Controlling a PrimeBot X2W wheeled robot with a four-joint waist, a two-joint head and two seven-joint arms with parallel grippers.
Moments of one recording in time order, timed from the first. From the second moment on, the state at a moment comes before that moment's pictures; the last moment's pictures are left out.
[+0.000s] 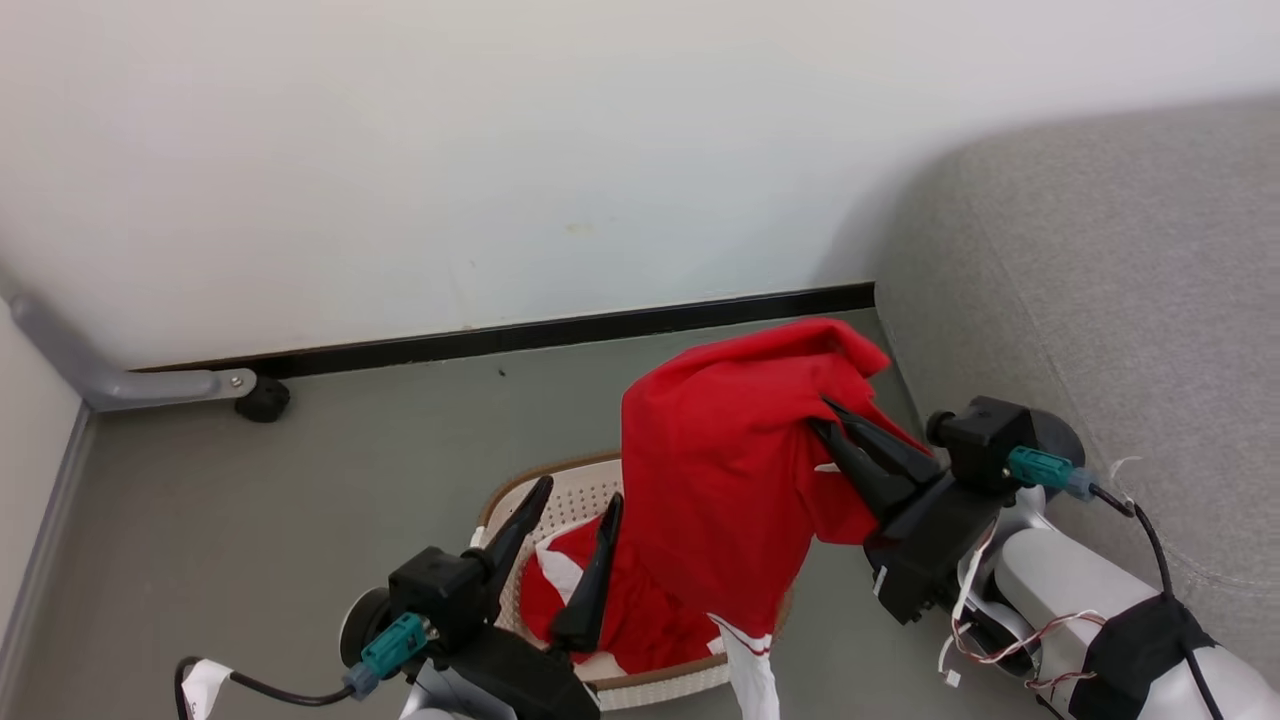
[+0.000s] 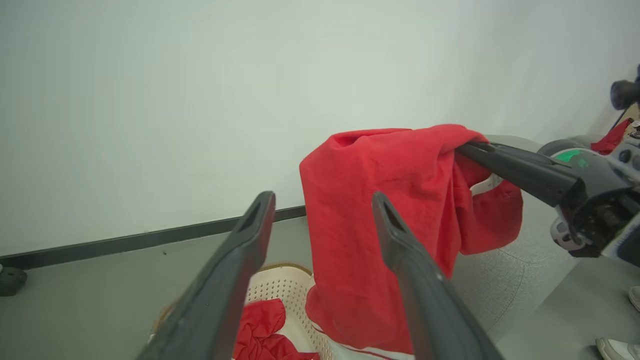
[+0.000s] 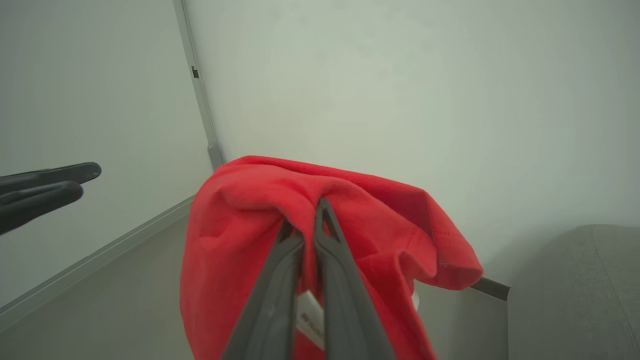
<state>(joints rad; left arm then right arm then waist) -0.20 0.12 -0.50 0.25 -0.52 -0.04 -0.16 -0.60 -0.31 0.89 0.55 0.61 0.12 -0.25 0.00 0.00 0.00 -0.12</state>
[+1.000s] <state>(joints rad) -0.18 0.12 -0.52 0.21 -0.52 -0.03 -0.15 -0.47 -0.39 0.76 0.42 0.55 0.11 -0.25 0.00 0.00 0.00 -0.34</state>
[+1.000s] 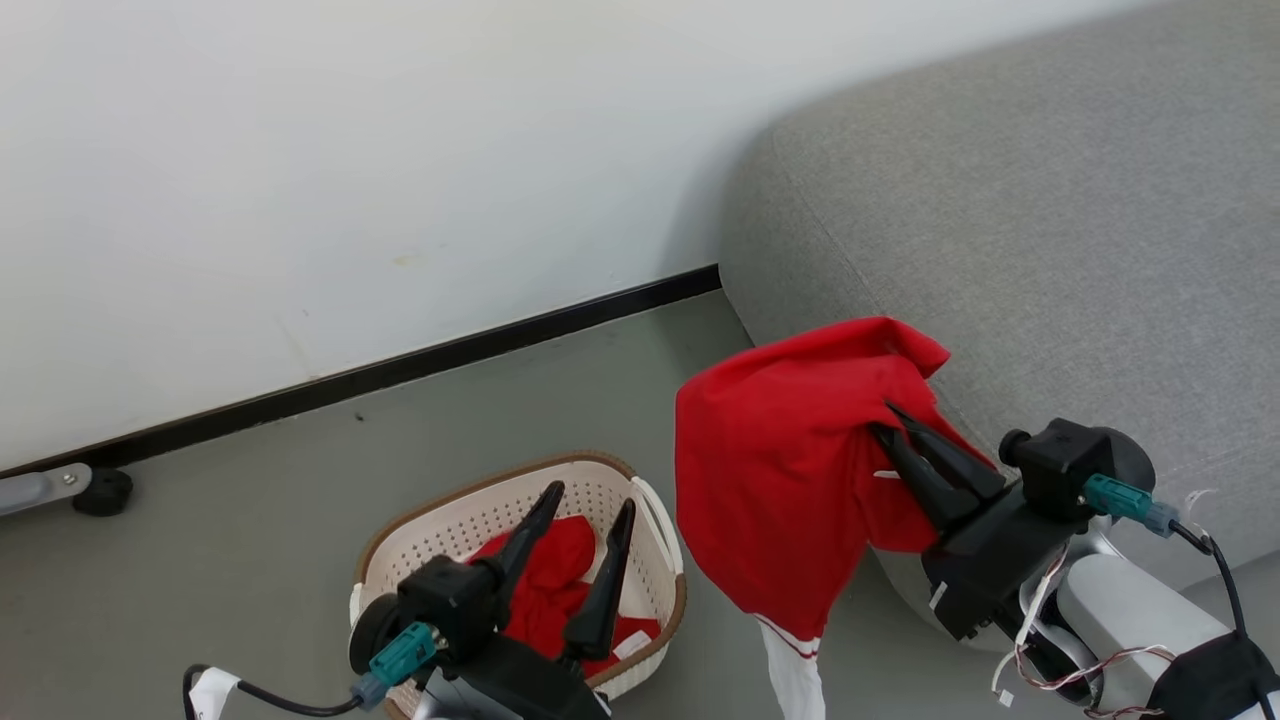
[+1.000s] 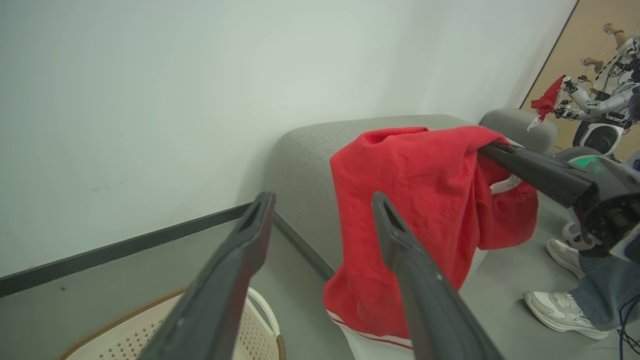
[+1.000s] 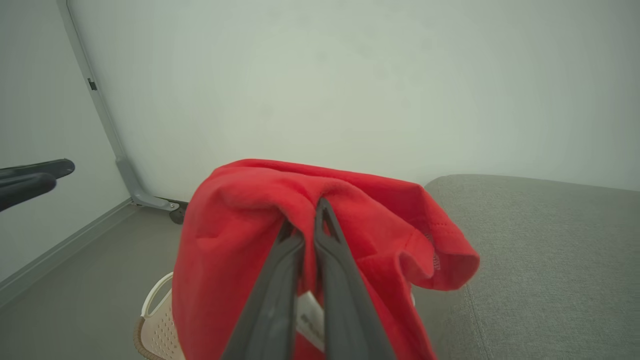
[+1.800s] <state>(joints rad) -0.20 0.14 -0.55 0.13 -0.49 -0.01 -0.08 -0.54 -0.44 0.49 0.35 0.57 0.08 -0.25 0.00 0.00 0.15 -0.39</state>
